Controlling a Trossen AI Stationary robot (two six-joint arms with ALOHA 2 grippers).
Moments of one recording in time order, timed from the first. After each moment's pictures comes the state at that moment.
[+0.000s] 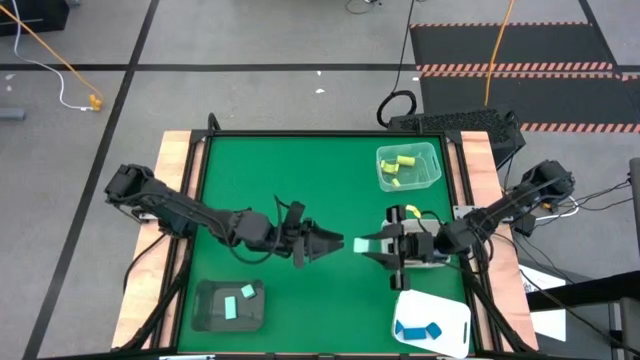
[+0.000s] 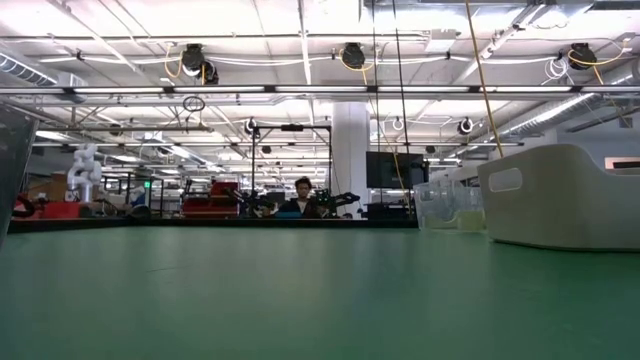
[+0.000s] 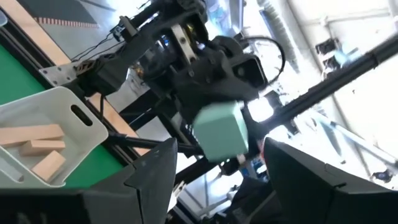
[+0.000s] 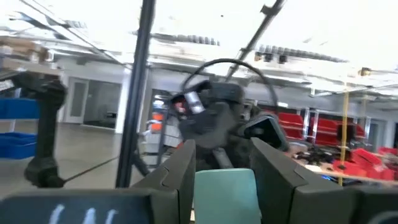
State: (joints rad) left arm -0.33 1.55 1.07 0.58 -0.27 -0.94; right arm 0.50 1.27 0.62 1.08 0.42 -0.27
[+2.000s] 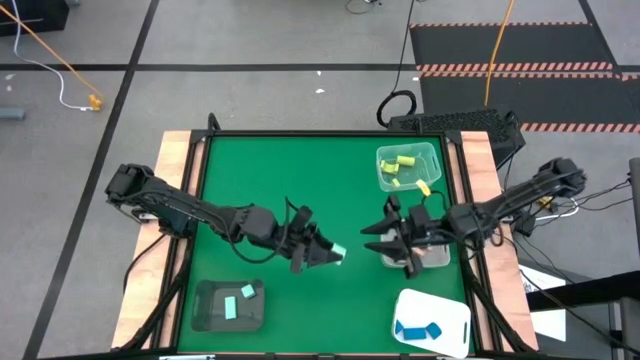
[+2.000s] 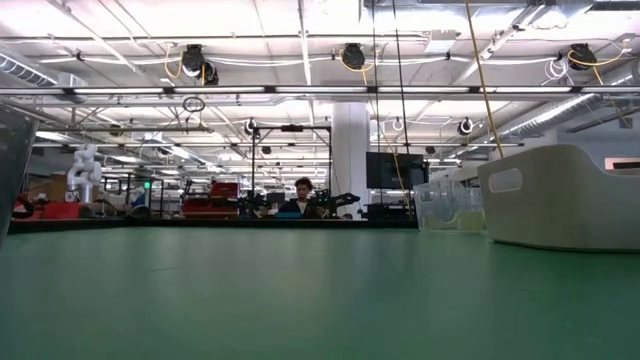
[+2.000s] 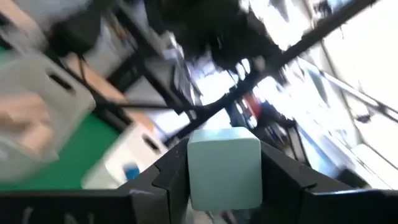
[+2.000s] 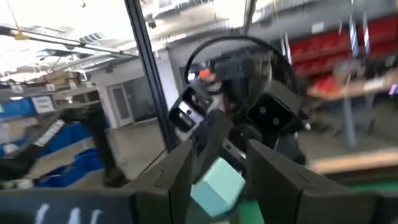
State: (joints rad) left arm -0.29 1.55 1.07 0.52 -0.03 -0.89; right arm 0.41 1.10 0.72 0.60 0.26 0.24
